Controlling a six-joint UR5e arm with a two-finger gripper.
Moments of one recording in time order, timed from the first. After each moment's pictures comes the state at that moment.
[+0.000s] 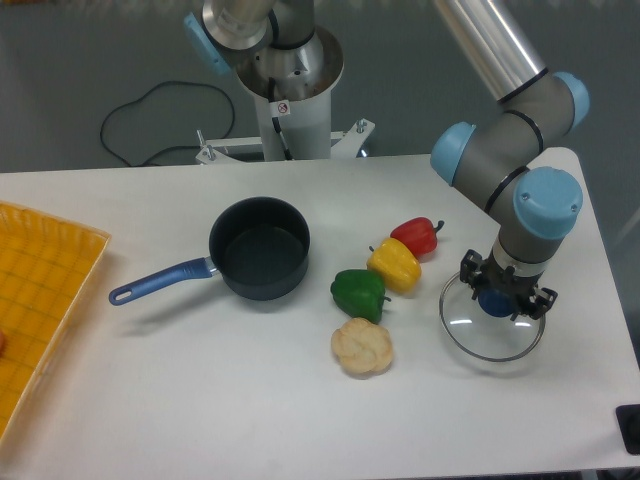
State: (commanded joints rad) arm 2.76 -2.16 -1.48 -1.02 1.57 1.30
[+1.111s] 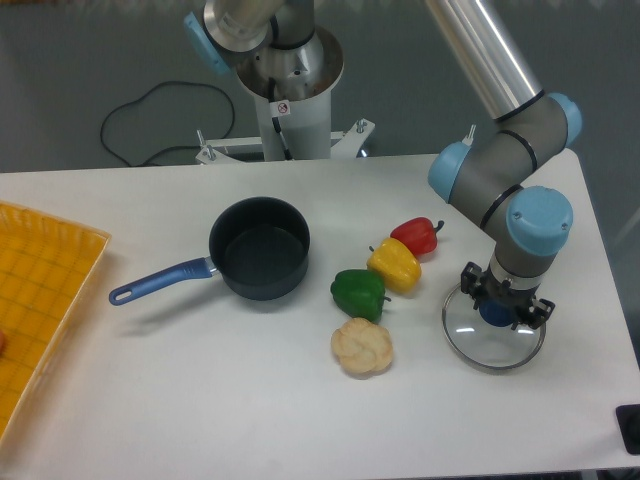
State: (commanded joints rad) arm 2.76 -2.20 -1.50 -0.96 1.60 1.30
